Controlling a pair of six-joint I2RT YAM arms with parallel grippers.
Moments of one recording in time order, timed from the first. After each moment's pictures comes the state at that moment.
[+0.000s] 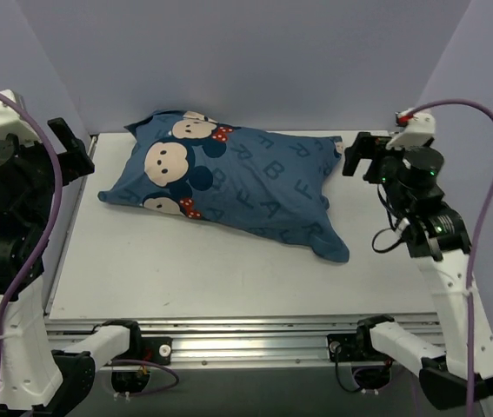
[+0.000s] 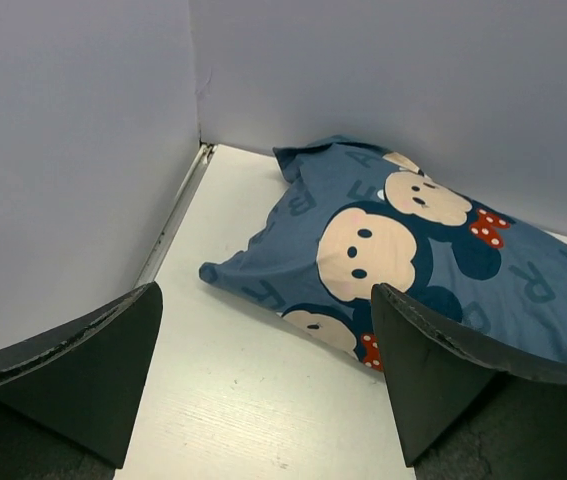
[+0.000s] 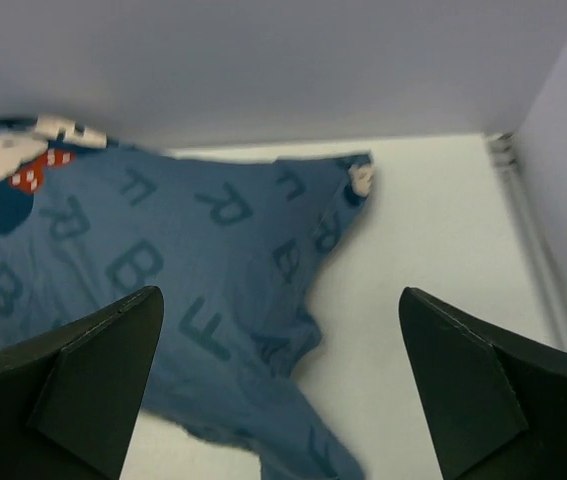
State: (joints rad) left arm -0.08 1.12 2.03 -1.03 -0.31 -0.18; right arm 0.23 0.99 1.37 -0.51 0.22 0.14
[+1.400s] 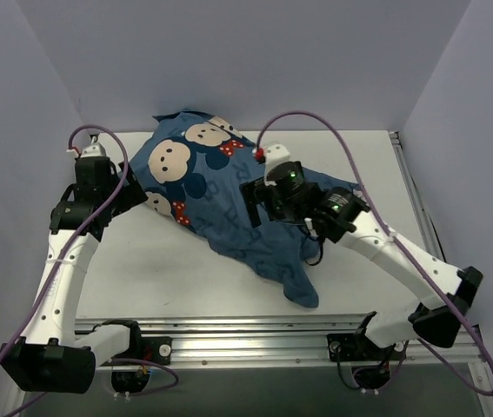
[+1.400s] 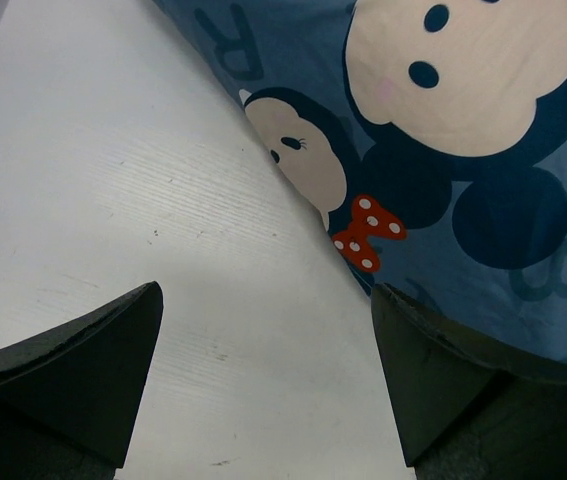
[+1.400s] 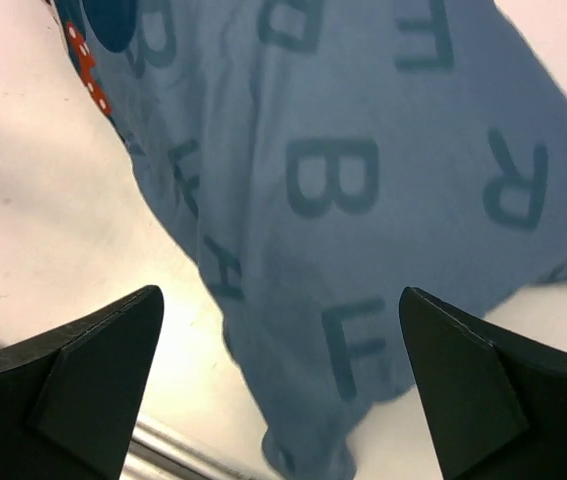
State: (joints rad) left arm -0.08 1.13 1.26 -0.80 -0.20 -0.47; right arm 0.84 1.32 1.41 -0.76 0.29 0.29
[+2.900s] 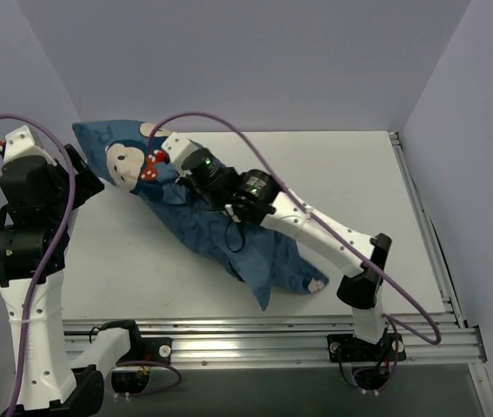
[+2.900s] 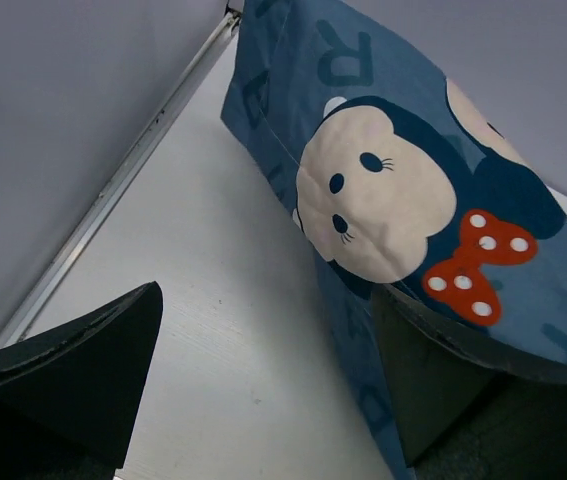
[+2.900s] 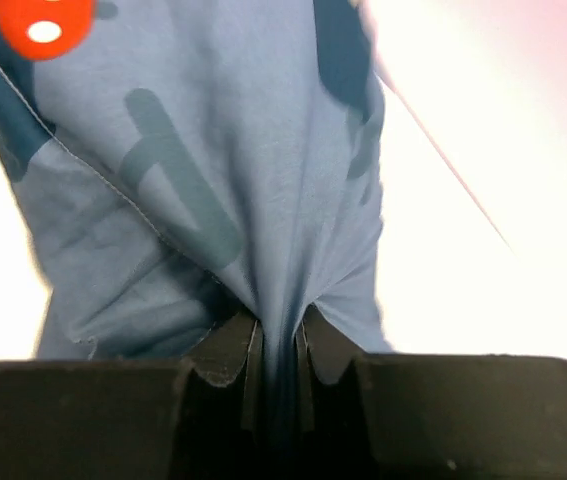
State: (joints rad) left arm 0.07 1.00 1.58 -0.98 -0.26 -0.39; right arm 1.08 1.96 2.11 -0.74 0.57 -0.22
